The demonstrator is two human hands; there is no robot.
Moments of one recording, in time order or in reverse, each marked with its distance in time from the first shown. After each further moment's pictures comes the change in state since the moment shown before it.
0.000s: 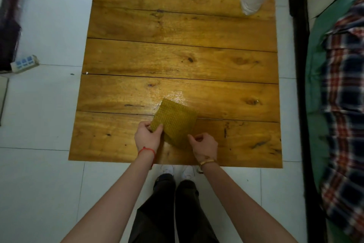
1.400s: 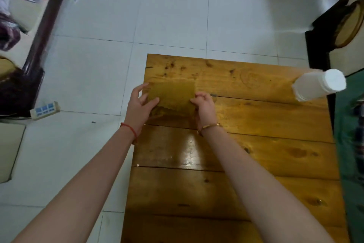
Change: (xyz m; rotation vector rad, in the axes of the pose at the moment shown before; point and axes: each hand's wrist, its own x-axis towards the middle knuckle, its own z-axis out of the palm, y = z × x) left_hand 0.316 0.224 -0.186 -0.517 -0.321 0.290; right_hand 0.141 -0.422 0.060 0.828 -0.124 -0.152
